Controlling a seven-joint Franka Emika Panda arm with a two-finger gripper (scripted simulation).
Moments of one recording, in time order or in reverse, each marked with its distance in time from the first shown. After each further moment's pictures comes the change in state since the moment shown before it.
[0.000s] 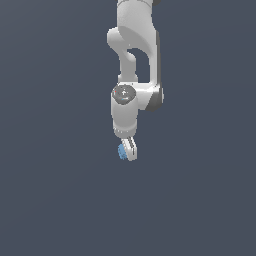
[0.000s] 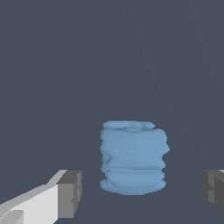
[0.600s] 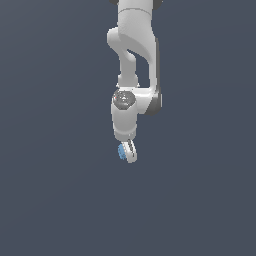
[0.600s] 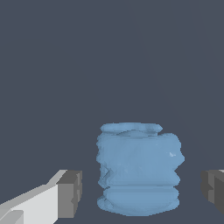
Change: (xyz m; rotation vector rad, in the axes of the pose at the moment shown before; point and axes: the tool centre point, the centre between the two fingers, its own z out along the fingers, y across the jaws) arm 0.000 0.000 0.022 0.001 0.001 0.010
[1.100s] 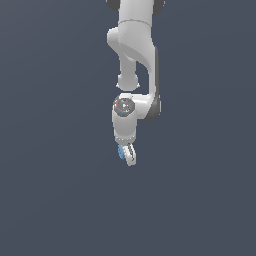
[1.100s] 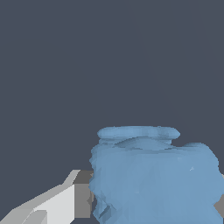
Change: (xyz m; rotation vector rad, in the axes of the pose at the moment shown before) arm 0.000 0.000 0.028 -0.001 0.000 0.002
